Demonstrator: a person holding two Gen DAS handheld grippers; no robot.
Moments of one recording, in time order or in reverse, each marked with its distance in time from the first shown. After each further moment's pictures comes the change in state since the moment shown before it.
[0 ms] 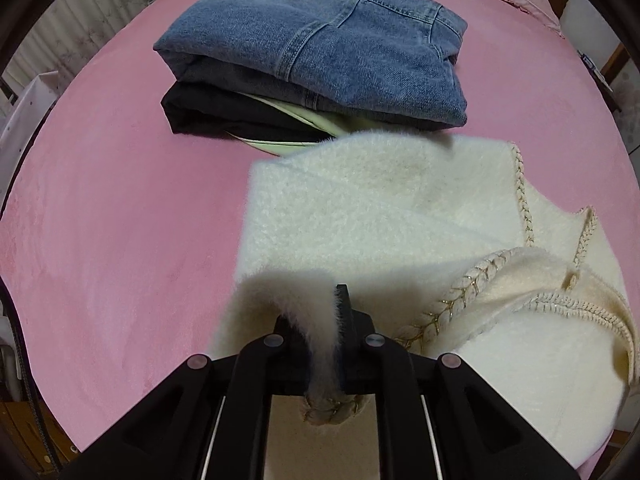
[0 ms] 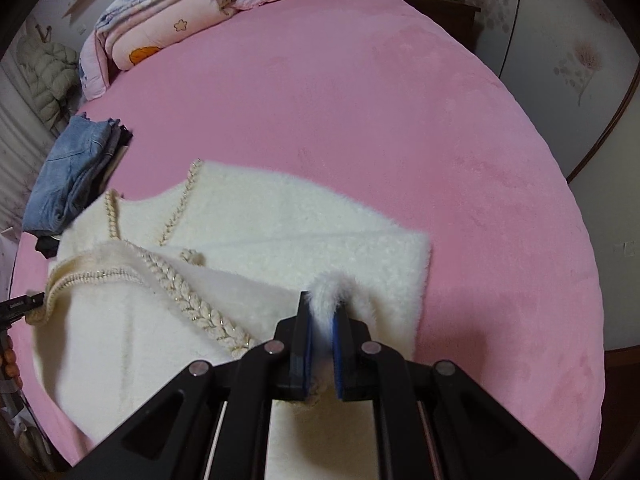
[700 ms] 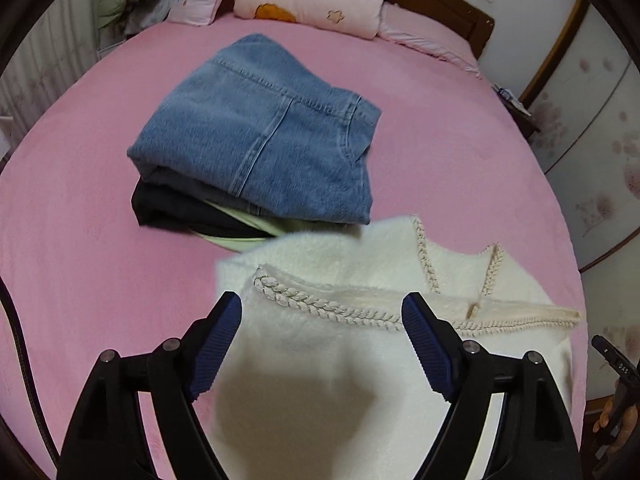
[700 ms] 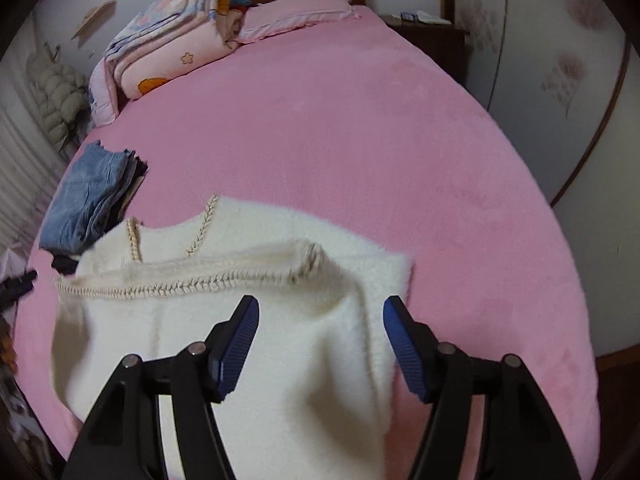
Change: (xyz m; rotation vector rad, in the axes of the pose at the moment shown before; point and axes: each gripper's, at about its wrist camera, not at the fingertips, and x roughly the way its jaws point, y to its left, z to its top) left arm -0.078 0.019 0.023 0.106 -0.222 -0.289; right arm -0.053 -0.001 -0.007 -0.003 -0.126 0.007
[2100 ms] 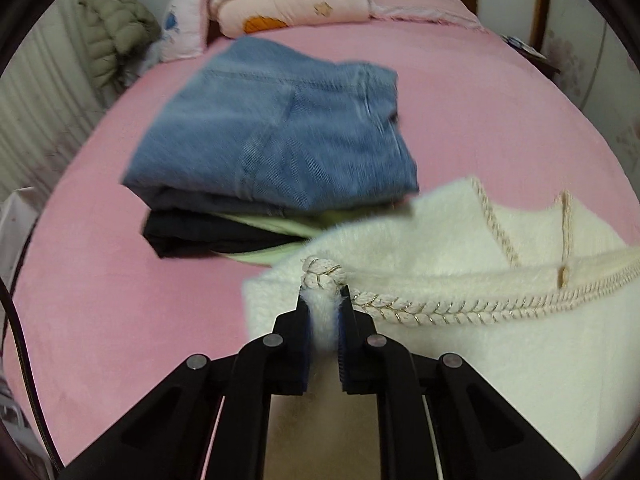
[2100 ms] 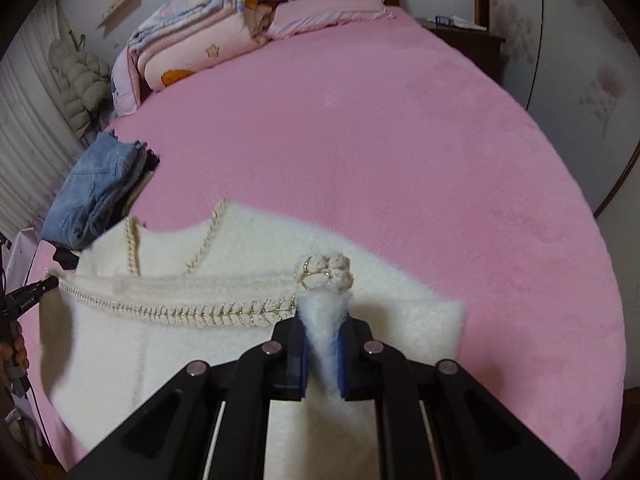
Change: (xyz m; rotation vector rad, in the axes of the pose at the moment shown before) left arm 0.065 -0.022 -0.009 0.202 -0.027 0.248; right arm 0.058 0.006 0.026 -0.053 -0.031 0.091
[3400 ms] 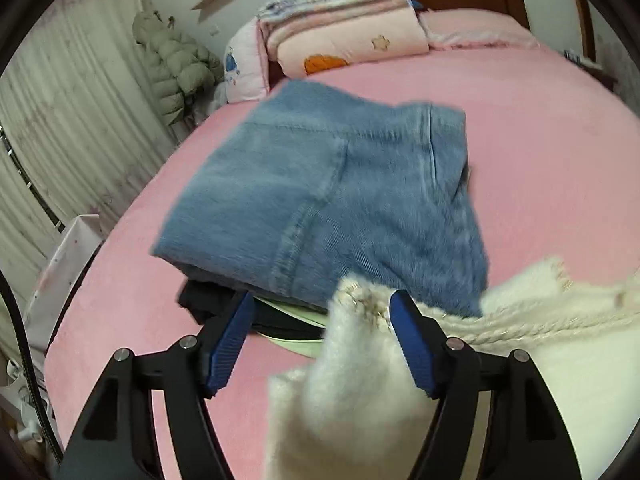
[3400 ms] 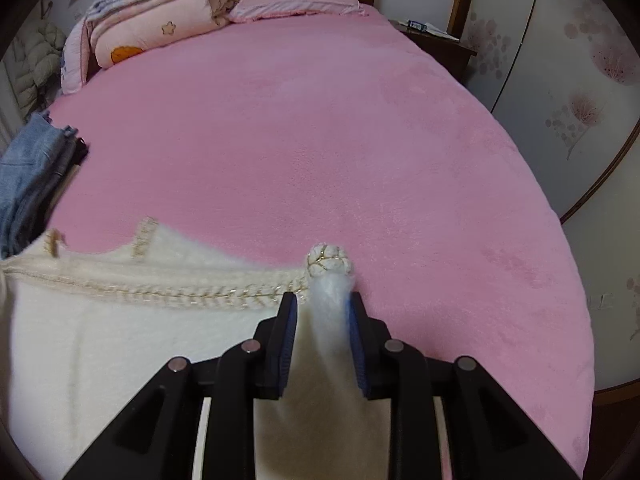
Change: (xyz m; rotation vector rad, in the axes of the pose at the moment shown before) left arm 0.032 -0.020 0.041 -0.022 -0.160 0.301; right arm 0.062 0.017 0.034 -0.031 0.028 -0.251
